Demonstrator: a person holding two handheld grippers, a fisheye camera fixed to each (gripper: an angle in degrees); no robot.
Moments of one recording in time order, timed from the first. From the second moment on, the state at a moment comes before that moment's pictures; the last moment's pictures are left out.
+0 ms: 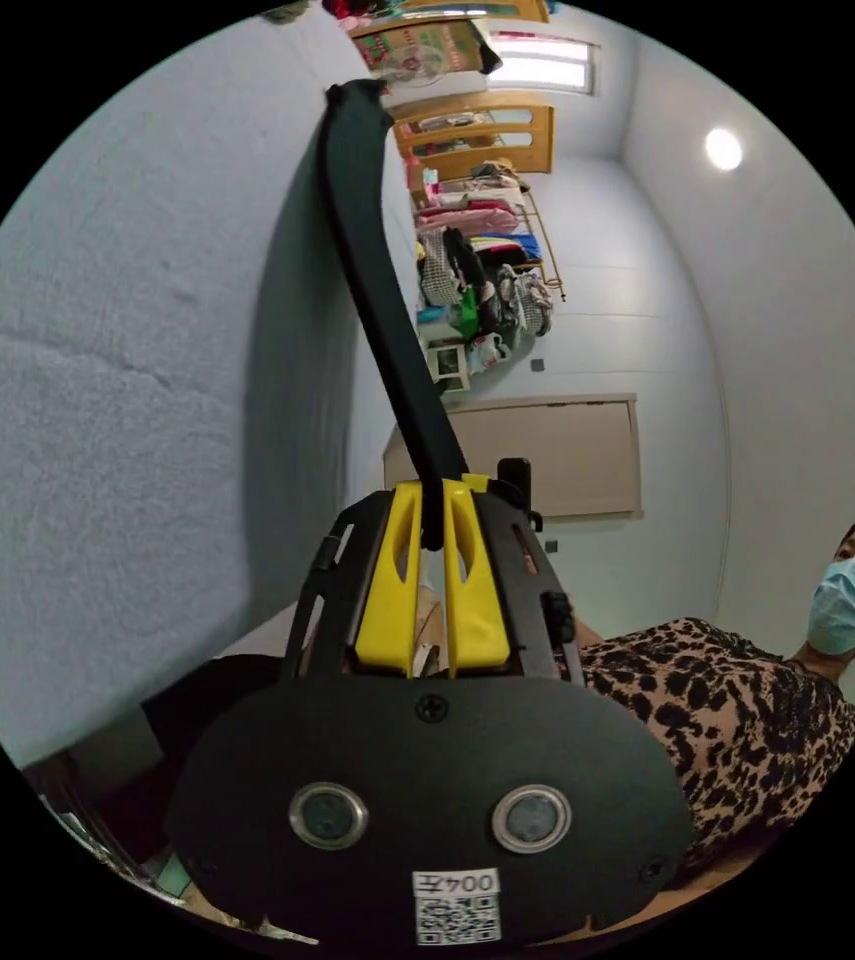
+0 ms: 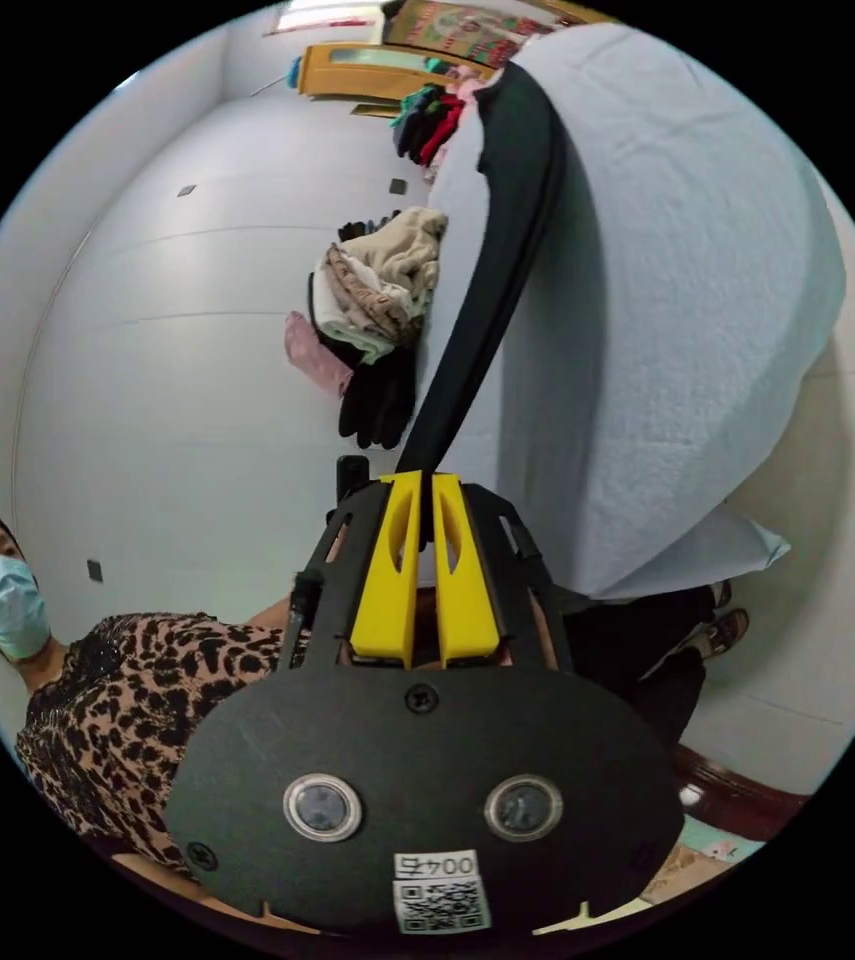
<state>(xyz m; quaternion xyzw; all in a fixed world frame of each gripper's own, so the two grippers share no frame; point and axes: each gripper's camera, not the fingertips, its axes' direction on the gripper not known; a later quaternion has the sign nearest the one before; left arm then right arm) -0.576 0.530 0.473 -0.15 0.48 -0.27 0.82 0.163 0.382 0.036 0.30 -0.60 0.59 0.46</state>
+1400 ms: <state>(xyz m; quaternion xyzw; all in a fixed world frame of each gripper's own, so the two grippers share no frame) -0.495 0.083 0.504 -0.14 0.47 -0.13 0.86 0.612 0.293 -0.221 0.33 -0.49 0.57 0.57</state>
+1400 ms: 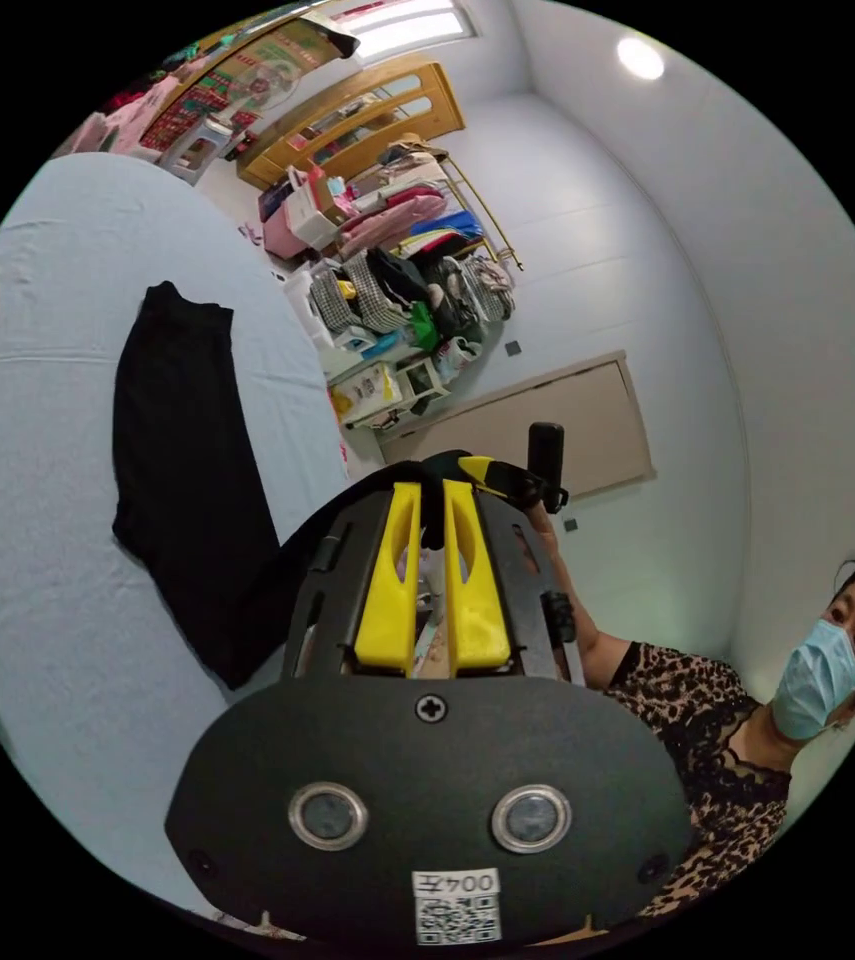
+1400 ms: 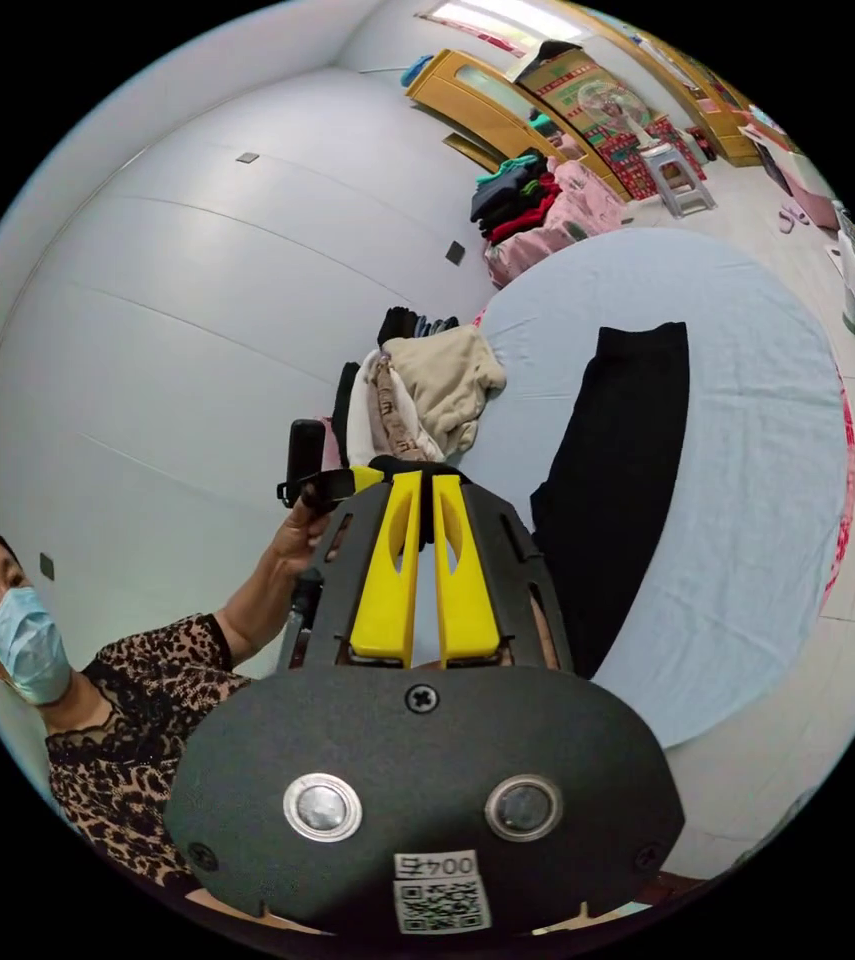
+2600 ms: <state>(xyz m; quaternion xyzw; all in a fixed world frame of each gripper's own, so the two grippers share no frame) -0.623 -0.049 0.643 -0.10 0.37 -0.24 0.89 0.975 0.307 -0.044 0.29 -0.63 0.50 0.52</state>
